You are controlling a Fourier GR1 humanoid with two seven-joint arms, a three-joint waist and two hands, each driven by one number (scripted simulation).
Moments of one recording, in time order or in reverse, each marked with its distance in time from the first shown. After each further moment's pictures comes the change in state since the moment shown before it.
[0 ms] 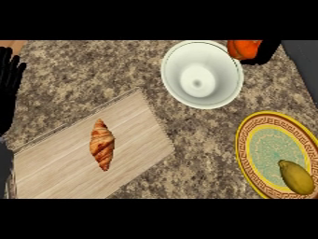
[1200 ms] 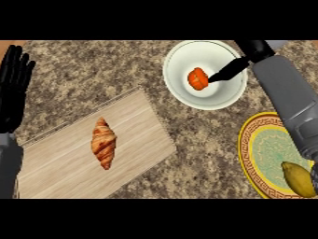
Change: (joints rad) left arm -0.027 -0.032 -0.020 0.028 -0.029 0.013 -0.024; right arm 0.134 0.151 -0.264 0.033 -0.256 -0.152 0.145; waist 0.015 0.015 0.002
